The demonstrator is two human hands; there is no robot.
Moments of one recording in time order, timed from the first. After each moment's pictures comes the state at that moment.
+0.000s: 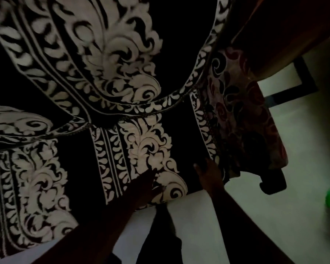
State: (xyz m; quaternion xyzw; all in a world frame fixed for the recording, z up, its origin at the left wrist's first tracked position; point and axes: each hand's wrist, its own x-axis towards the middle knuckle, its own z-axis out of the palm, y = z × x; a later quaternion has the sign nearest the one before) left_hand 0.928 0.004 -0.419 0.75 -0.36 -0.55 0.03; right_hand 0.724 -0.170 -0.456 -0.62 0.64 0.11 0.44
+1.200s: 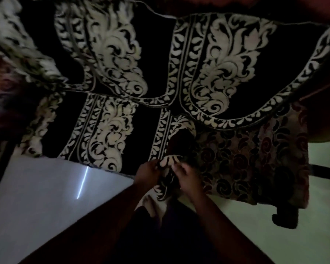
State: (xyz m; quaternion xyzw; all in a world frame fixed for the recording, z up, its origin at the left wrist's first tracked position) left_hand 0.902 0.177 -0.253 0.89 -0.05 -0.38 0.25; right_hand 0.815 0.026 -0.253 -0.67 0.38 0.19 0.60
